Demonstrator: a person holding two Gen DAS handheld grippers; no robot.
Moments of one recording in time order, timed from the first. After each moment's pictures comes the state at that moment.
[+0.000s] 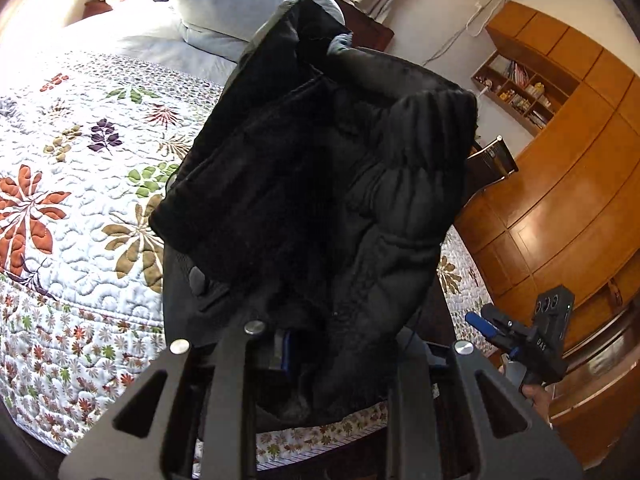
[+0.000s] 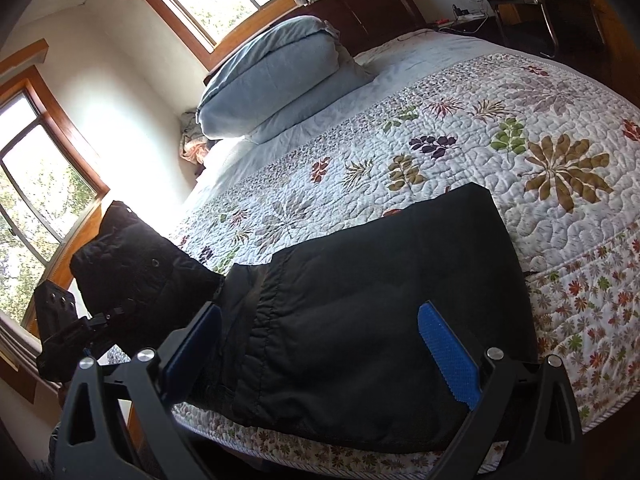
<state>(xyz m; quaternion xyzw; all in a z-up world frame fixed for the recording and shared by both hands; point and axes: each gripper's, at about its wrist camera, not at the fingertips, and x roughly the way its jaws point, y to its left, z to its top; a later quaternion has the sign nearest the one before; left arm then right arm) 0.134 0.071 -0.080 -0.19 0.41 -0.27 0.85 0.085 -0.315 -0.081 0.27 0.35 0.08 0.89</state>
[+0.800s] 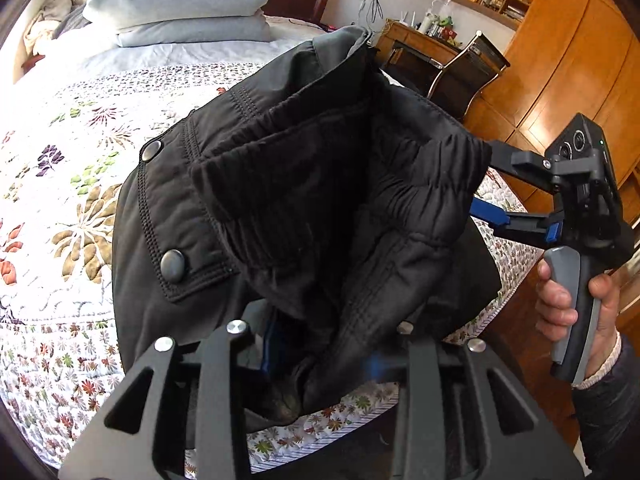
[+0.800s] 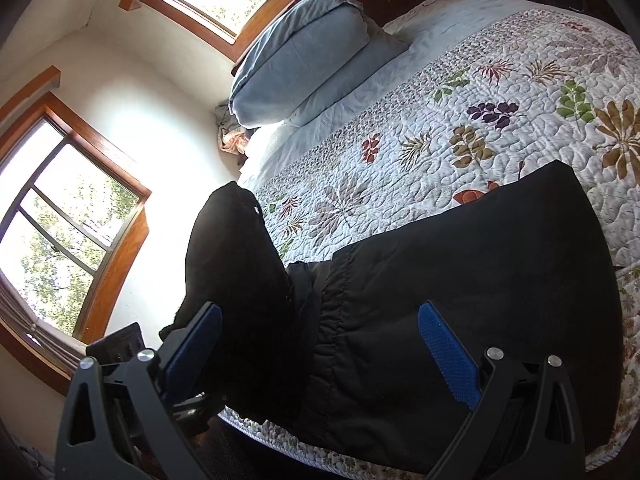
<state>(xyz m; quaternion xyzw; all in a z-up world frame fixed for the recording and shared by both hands) 0.117 -0.021 -0.122 -0.02 0.45 -0.31 0.84 0.124 -0.296 -0.092 0.34 0.37 0.17 0.85</state>
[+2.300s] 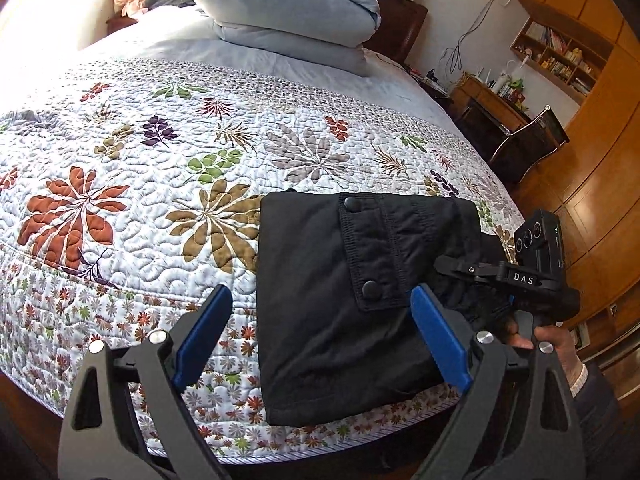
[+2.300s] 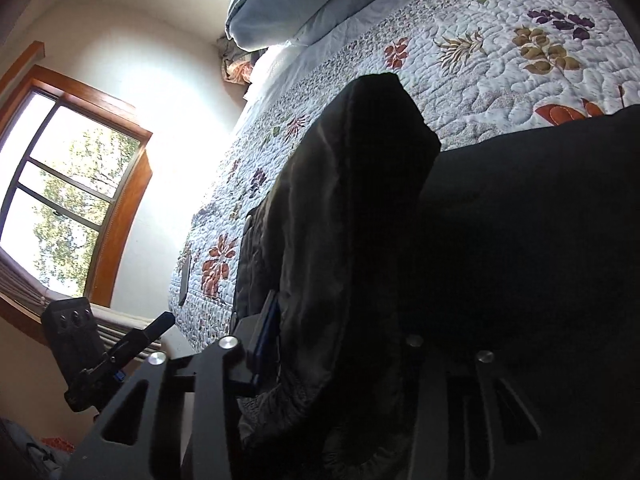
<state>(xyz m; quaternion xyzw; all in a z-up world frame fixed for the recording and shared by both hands) 0.128 0.097 -0.095 -0.11 0.44 -0.18 0.87 0.194 -0.240 -0.163 0.35 0.46 0.24 0.78</state>
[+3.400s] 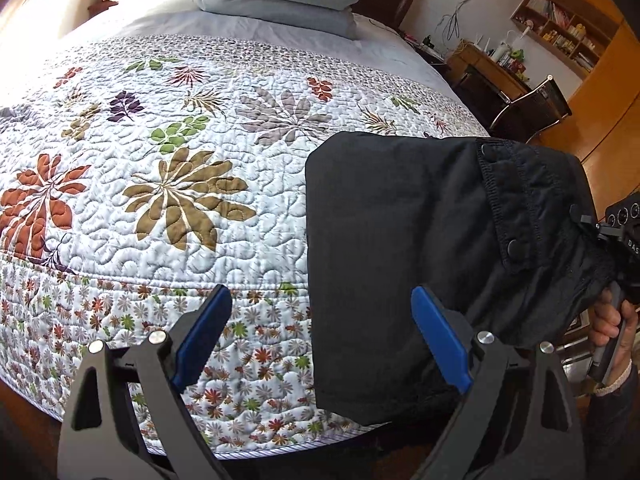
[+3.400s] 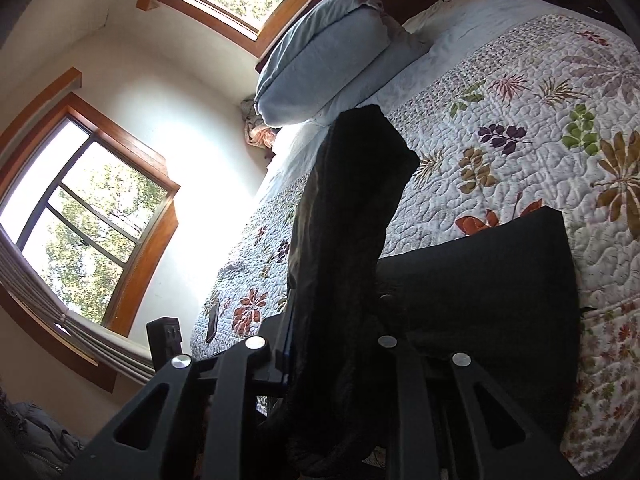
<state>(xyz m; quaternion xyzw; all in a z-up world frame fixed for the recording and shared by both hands) 0.140 0.048 -0.117 -0.08 0.49 -0.20 0.84 0.118 -0.362 -0.064 0.35 0.37 0.21 0.84</state>
